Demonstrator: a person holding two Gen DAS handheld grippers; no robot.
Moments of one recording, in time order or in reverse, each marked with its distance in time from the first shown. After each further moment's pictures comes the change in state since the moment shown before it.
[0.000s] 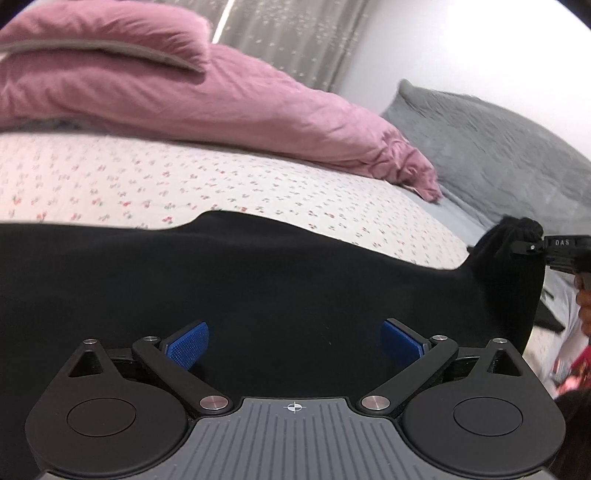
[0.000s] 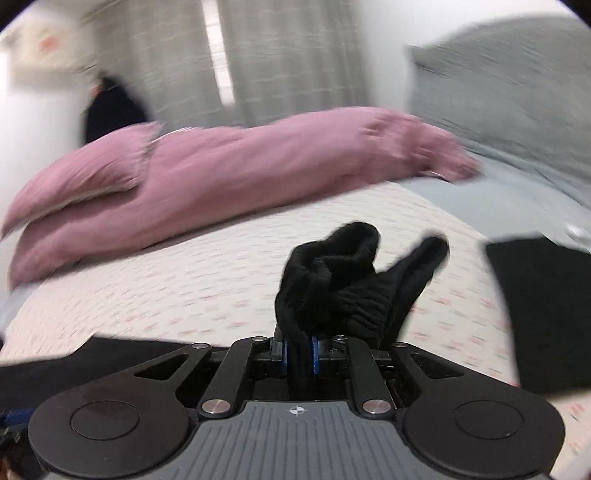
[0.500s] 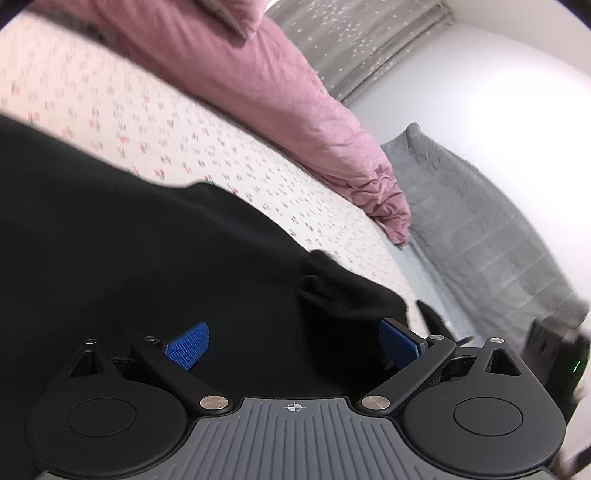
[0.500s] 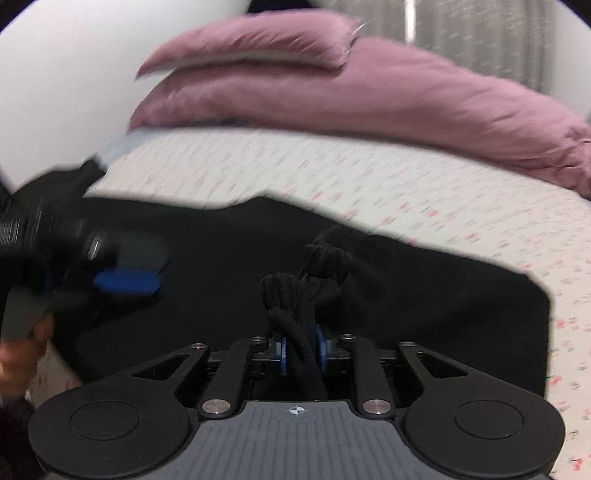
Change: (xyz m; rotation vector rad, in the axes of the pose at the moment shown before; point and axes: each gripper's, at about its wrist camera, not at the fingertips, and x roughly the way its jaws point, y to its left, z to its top) left arm 0.017 0.041 0.002 -0.356 0.016 -0.225; right arm 0.044 0.134 -0.080 -0.371 0.252 0.311
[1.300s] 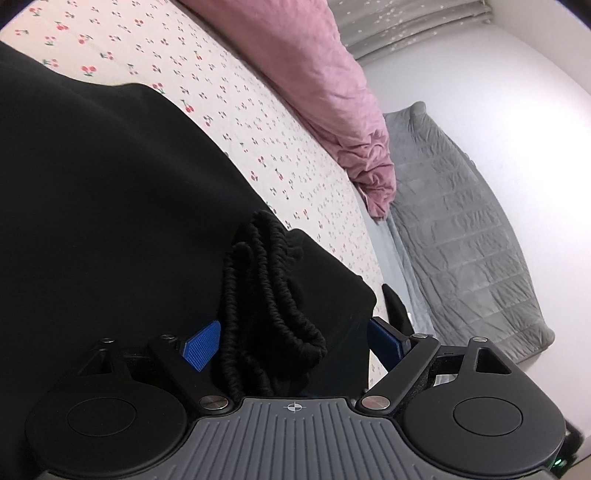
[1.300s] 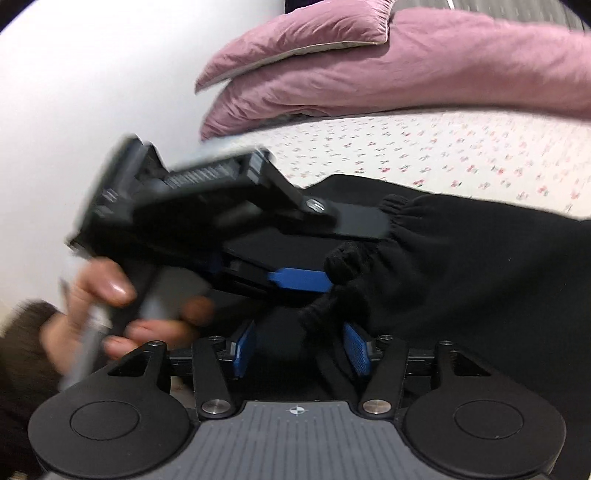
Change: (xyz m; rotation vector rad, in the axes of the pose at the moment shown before) left arm 0.102 -0.013 0.005 -0.178 0.167 -0.103; right arm -0.023 -0.035 -0.006 0.167 0.004 0.371
